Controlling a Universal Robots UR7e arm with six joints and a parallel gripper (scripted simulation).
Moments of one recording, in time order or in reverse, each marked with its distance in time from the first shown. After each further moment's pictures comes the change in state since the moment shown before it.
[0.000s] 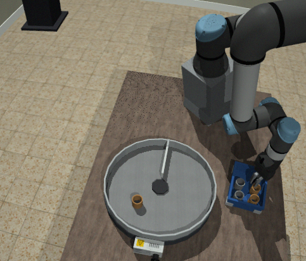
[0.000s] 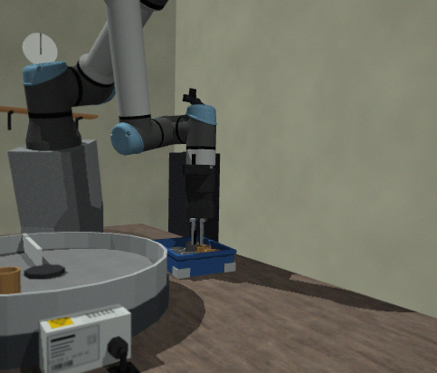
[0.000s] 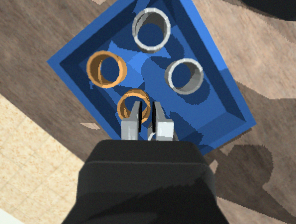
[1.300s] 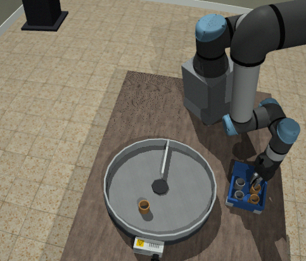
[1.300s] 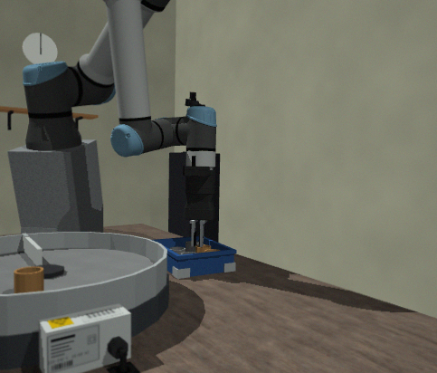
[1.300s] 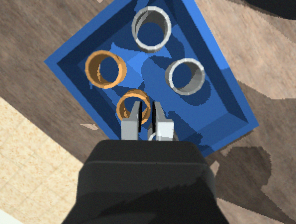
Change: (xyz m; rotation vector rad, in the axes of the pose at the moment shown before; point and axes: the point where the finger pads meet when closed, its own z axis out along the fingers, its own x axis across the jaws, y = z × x) arm 0.000 0.000 0.004 0.000 0.000 0.000
